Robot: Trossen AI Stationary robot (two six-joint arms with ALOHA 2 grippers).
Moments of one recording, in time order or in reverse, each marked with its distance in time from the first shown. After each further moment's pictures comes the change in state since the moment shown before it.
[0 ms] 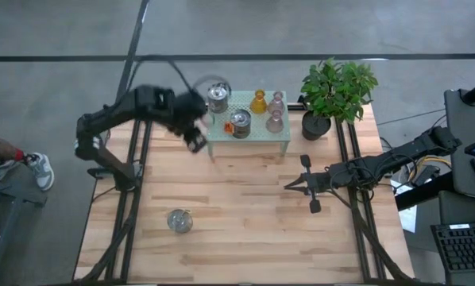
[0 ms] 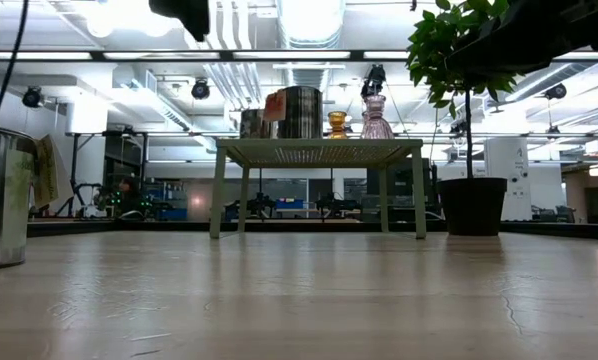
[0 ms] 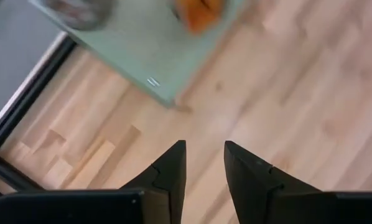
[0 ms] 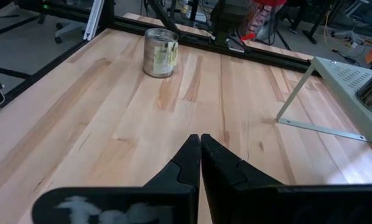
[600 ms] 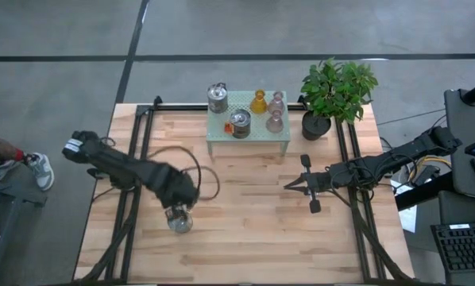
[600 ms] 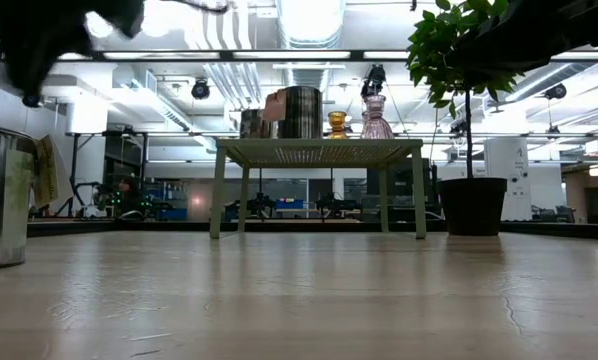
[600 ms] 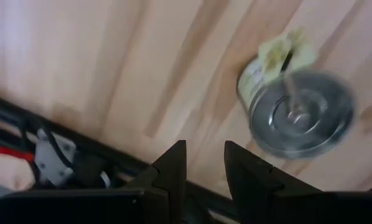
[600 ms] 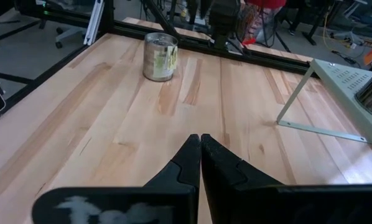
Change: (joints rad) left arm -0.558 -0.081 -0.647 0.070 0.162 -0.393; right arm 0.000 0.000 0.000 0.015 0.000 0.010
